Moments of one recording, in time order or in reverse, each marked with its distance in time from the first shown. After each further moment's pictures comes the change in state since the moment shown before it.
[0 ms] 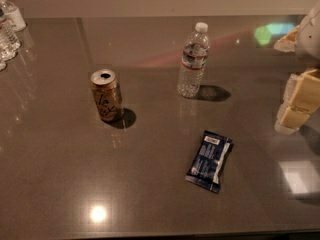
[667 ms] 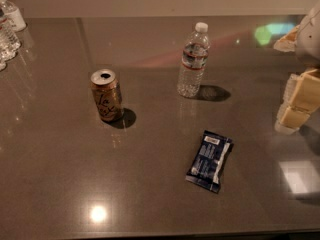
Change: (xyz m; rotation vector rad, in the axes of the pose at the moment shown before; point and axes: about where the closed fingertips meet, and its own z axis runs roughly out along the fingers) arm 0.000 0.000 0.000 -0.001 -0.001 -0.003
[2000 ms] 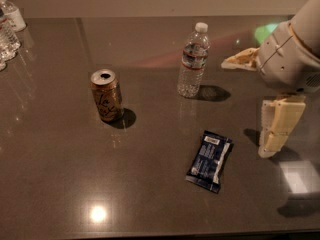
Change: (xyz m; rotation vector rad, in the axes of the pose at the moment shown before) arm -0.052 0.046 0.026 -0.108 -0.174 -0.413
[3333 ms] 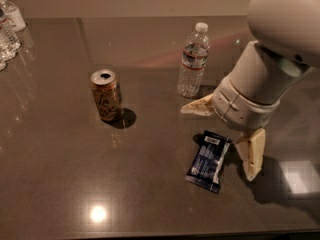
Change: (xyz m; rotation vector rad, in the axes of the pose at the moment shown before) arm -0.017 0.029 0.086 -0.180 0.021 -0.456
